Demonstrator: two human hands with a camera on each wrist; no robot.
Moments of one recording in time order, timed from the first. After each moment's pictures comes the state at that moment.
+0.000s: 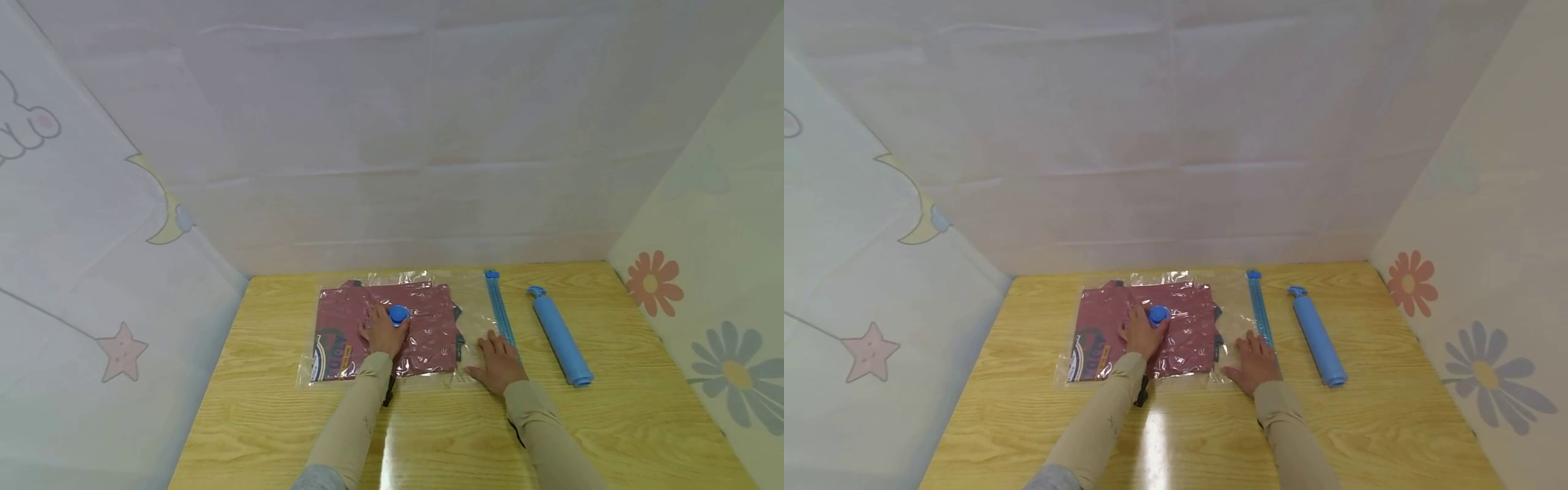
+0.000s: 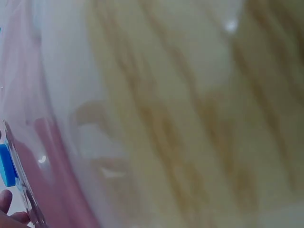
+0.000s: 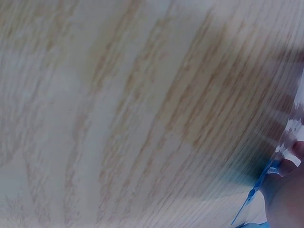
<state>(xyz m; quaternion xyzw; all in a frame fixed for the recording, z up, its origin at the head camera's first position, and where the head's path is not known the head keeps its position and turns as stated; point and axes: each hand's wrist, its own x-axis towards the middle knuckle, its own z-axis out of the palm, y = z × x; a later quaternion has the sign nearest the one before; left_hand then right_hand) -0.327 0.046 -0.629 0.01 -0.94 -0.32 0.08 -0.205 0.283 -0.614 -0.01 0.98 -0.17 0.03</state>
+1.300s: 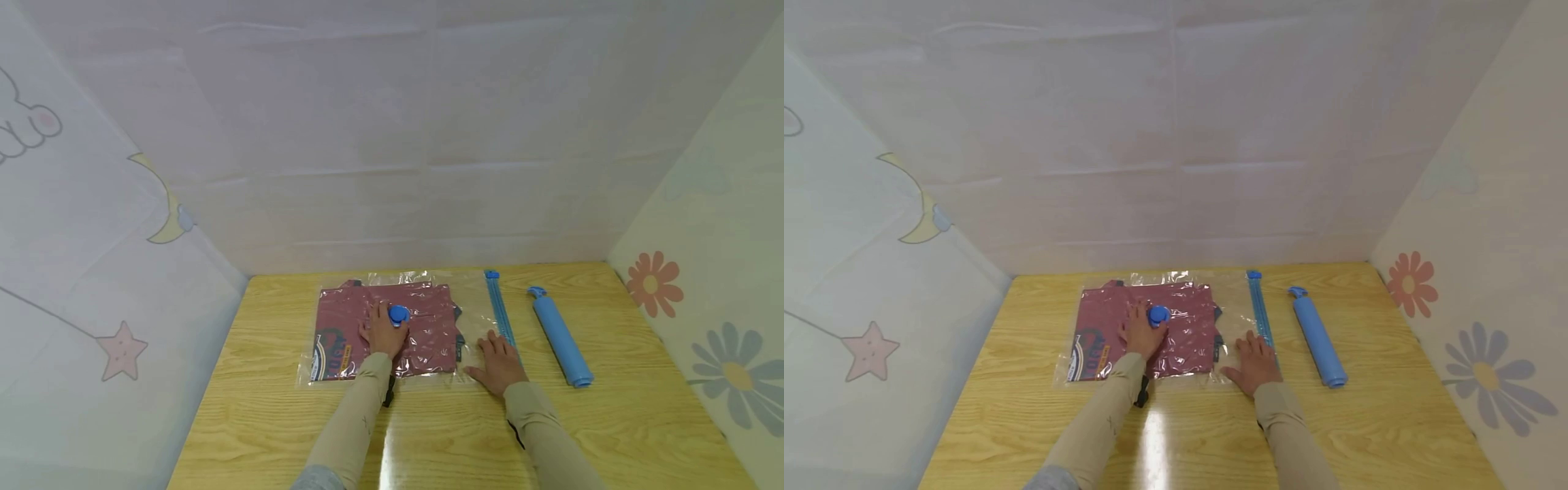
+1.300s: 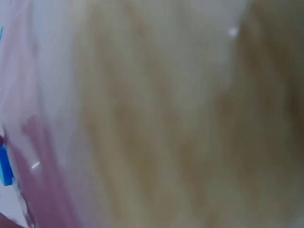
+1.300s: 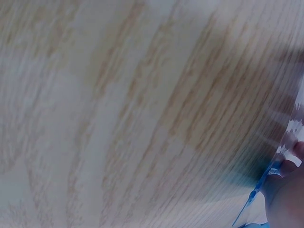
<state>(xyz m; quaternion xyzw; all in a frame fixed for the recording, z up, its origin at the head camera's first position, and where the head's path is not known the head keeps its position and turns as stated) -0.324 0.044 -0.634 -0.01 -0.93 -0.35 0.13 -0.208 0.286 -0.625 -0.01 0.98 -0.18 0.02</state>
